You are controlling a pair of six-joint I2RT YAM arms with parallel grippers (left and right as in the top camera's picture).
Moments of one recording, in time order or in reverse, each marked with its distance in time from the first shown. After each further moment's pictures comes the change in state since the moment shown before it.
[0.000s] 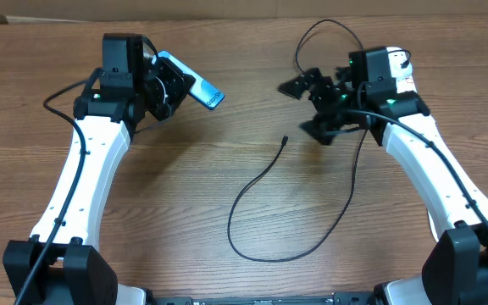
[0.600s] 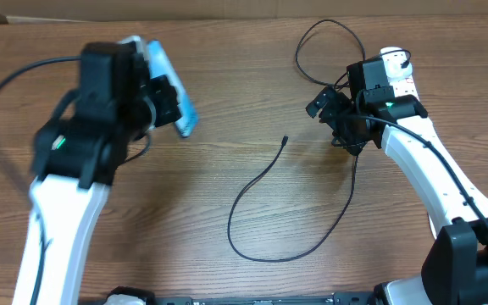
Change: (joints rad) left arm -0.099 -0.310 0.182 -0.430 -0.329 0.457; right arm -0.001 0.006 -0.040 -0.119 0.412 -0.142
